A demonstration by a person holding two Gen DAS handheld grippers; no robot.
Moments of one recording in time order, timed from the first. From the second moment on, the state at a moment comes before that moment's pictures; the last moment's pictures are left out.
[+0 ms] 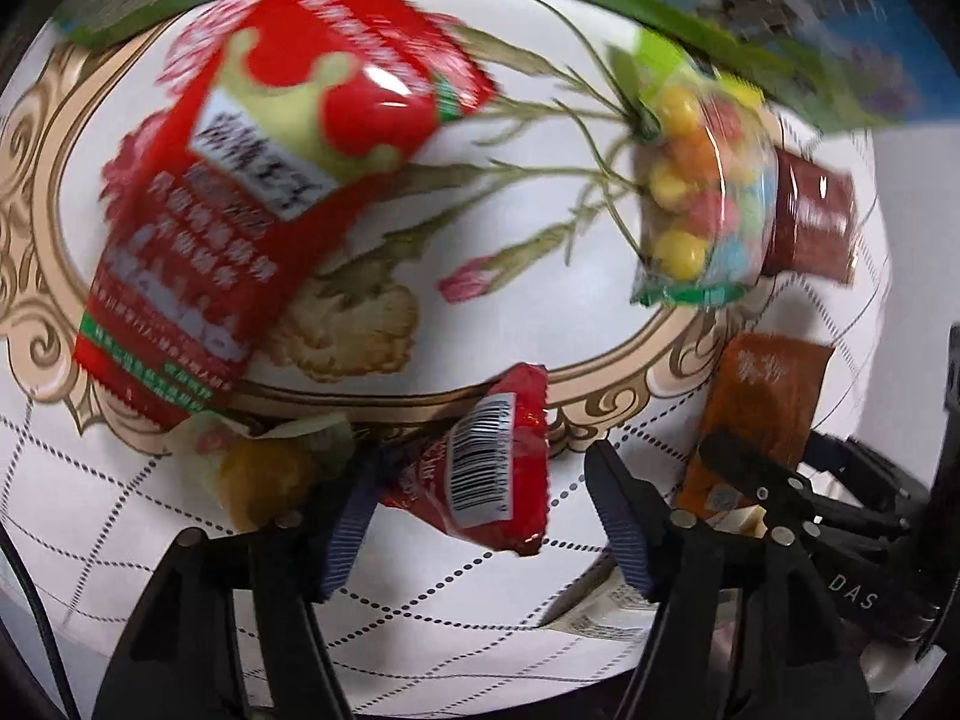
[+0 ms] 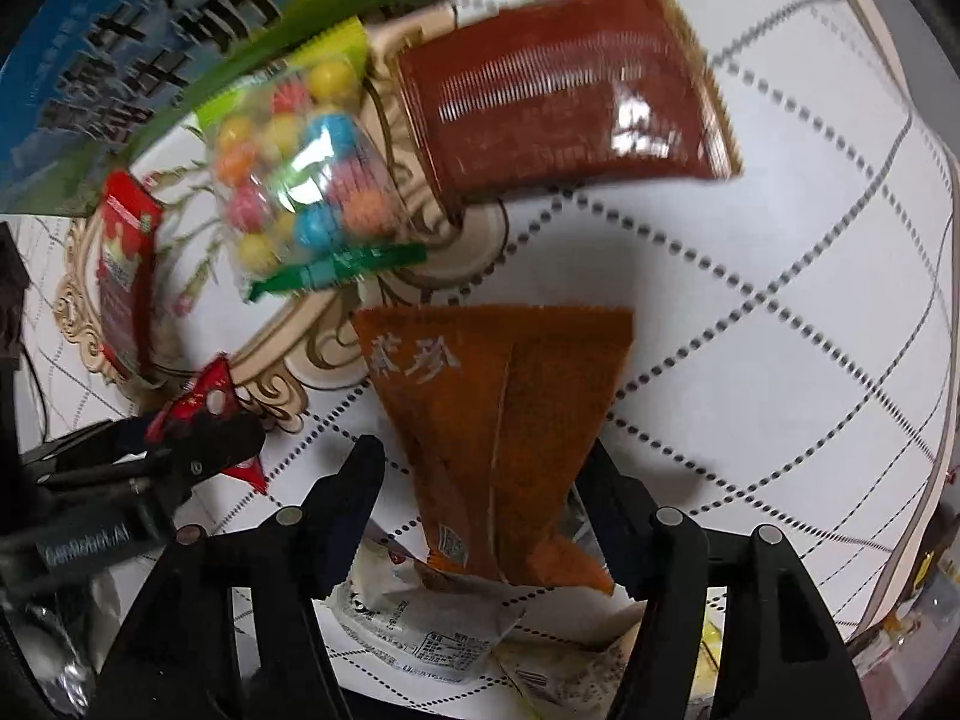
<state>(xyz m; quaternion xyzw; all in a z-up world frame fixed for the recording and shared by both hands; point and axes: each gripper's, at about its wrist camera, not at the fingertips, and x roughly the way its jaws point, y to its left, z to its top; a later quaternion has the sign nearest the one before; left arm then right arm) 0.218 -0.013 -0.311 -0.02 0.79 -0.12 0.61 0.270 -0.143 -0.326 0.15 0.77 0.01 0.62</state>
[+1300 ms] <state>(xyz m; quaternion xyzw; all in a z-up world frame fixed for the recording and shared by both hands) 0.282 -0.022 -0.063 -0.08 0.63 -0.19 0.75 0.325 -0.203 -0.089 0.21 0.56 0.11 0.79</state>
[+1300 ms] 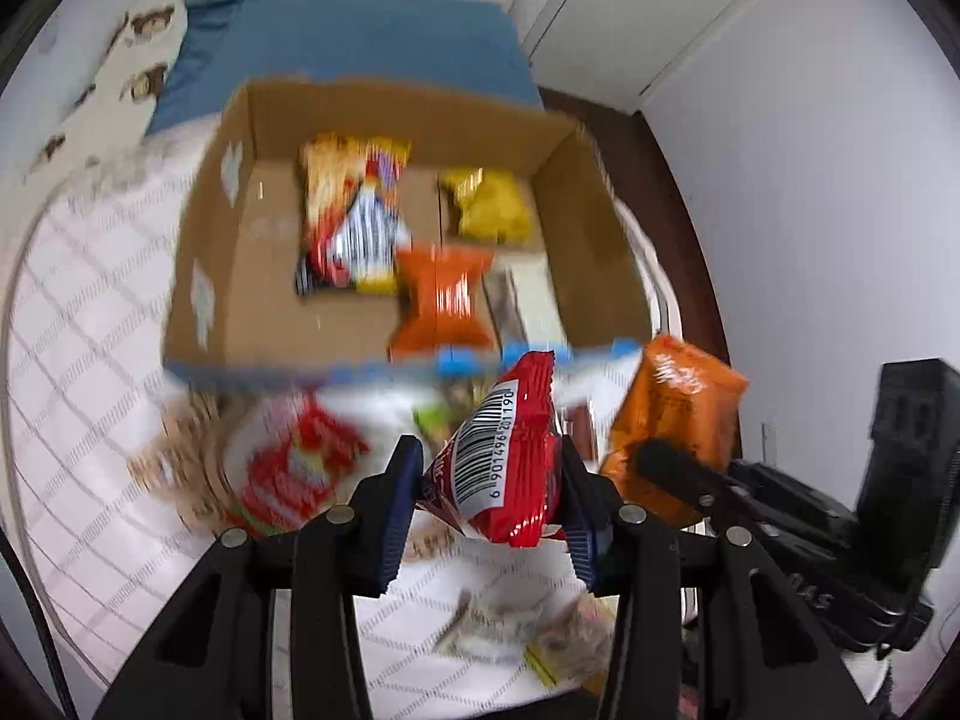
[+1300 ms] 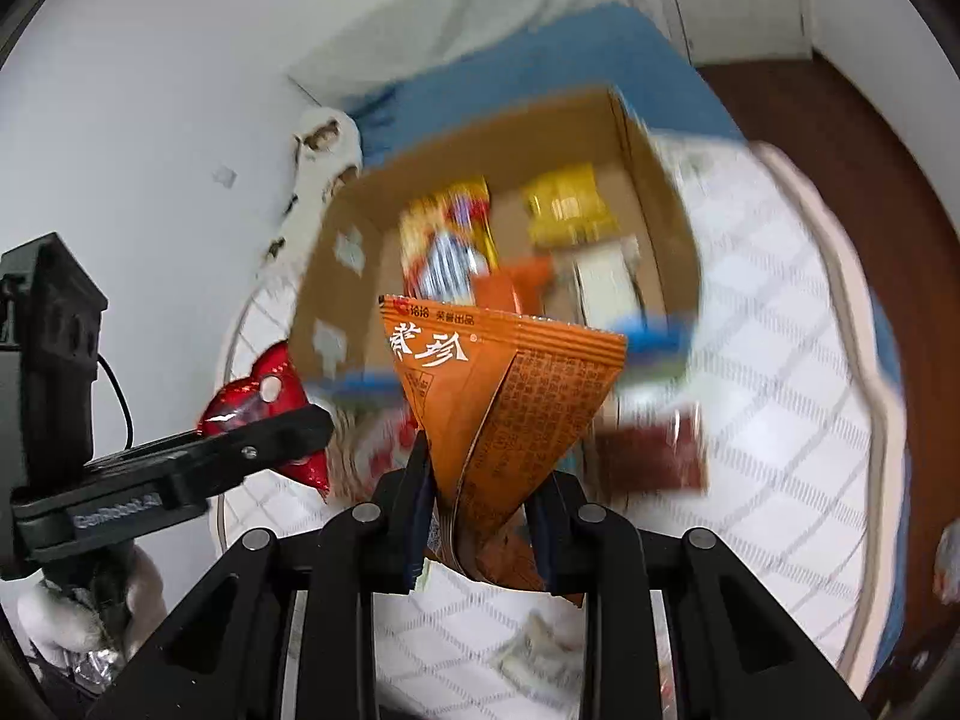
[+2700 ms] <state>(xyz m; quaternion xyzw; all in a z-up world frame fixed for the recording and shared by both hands) 0.414 0.037 -0.173 -0.01 0.71 -0.04 0.70 0.486 -0.131 -0.219 0.10 0.69 0.07 0.71</state>
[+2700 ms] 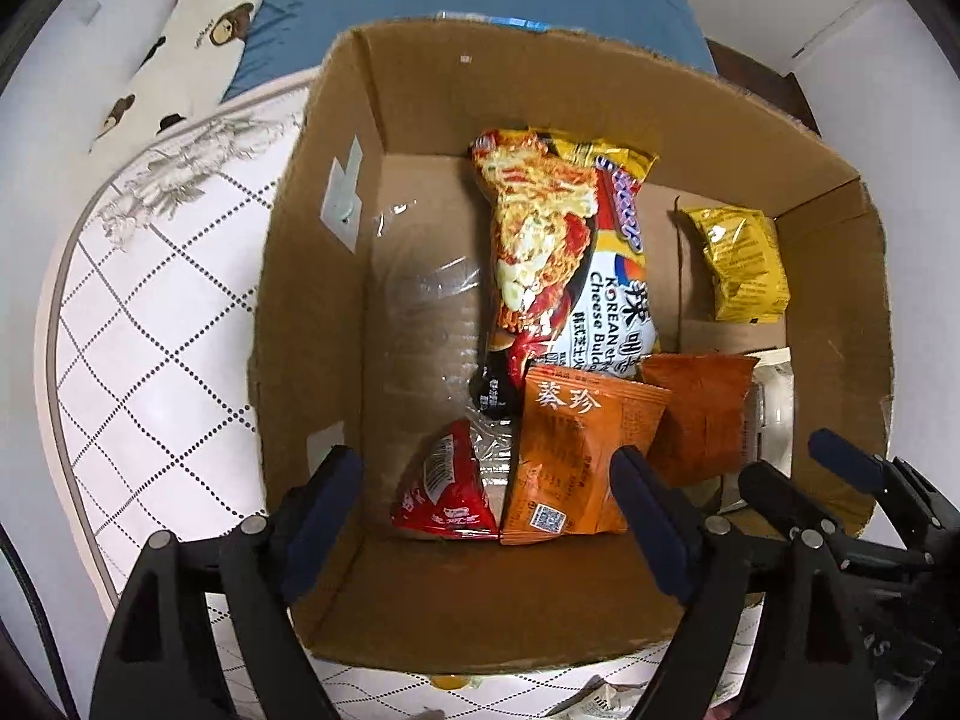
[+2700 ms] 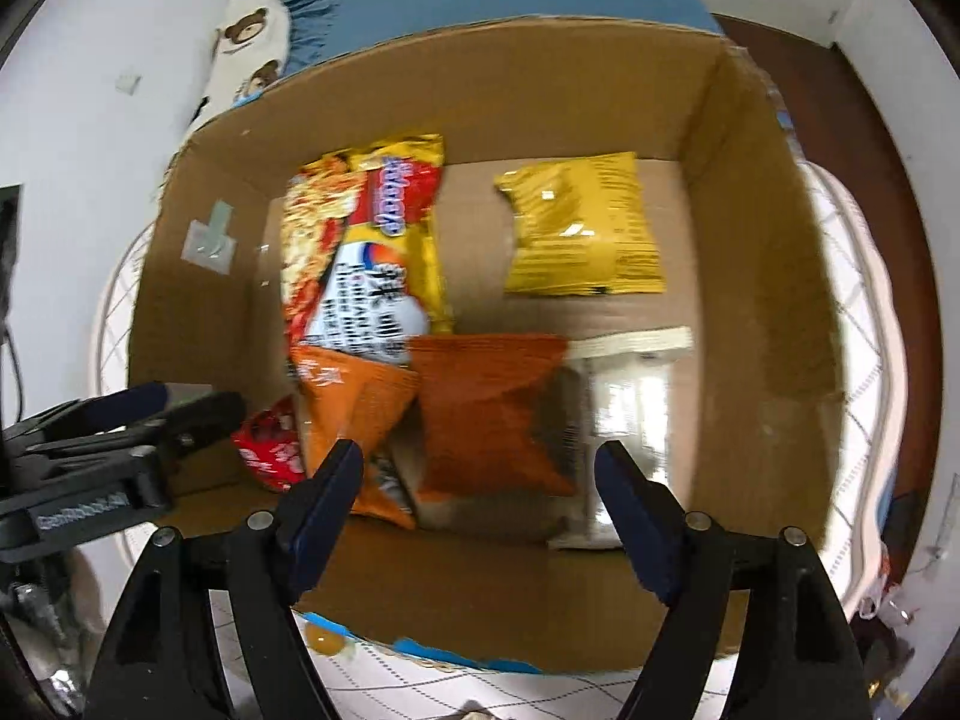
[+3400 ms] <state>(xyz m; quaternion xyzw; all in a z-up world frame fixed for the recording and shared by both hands) 0.324 0.025 -0.068 0.02 0.56 -0.04 0.83 0.398 -0.167 -0.108 0.07 0.57 0.03 0.82</state>
